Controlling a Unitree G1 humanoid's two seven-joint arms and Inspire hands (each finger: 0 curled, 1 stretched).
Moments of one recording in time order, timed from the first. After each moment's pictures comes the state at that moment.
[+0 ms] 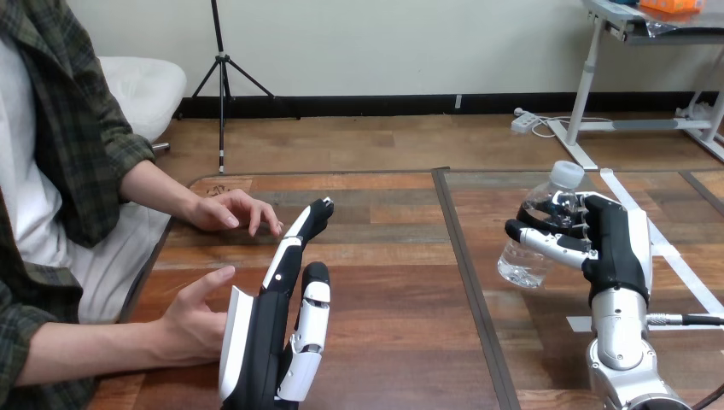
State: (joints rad) left arm 0.23 0.00 -0.19 0.27 0.40 -0.88 0.32; right arm -0.61 -0.26 -0.08 1.31 -0.16 -0.52 -0.35
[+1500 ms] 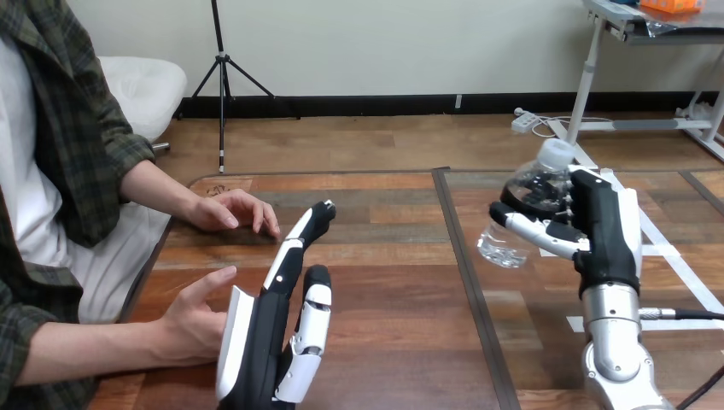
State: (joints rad) left arm 0.23 0.03 -0.17 0.26 0.41 -0.86 0.31; right arm -0.56 -0.24 -0.07 1.25 -0.17 -0.74 -0.31
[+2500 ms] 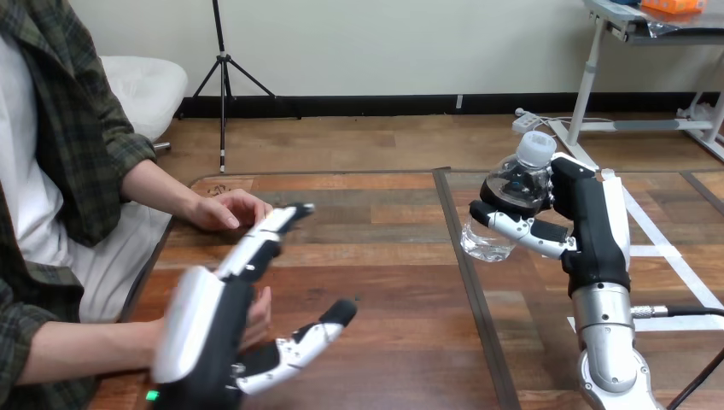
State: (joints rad) left arm 0.28 0.18 -0.03 0.03 0.56 -0.68 0.25; right arm -0.49 -0.23 -0.04 1.11 -0.20 -0.82 -0.30
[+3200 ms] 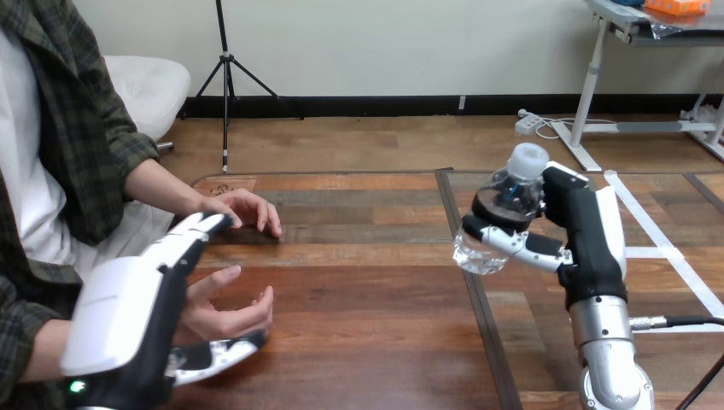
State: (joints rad) left arm 0.34 0.28 0.10 -0.17 0.77 -0.37 0.22; right arm -0.42 -0.23 -0.03 1.03 -0.20 -0.85 -0.24
